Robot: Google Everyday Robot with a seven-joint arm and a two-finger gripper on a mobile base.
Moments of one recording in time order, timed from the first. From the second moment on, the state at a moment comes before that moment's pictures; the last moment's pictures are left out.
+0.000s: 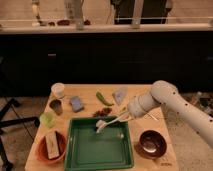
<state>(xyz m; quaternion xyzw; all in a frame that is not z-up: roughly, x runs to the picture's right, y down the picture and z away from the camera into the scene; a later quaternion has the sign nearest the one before) 0.090 0.138 0.724 -0.25 -0.38 -0.06 0.89</state>
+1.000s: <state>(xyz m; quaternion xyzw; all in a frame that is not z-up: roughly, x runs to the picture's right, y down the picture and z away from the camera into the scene) 0.164 0.143 0.723 -0.27 -0.40 -0.05 0.87</state>
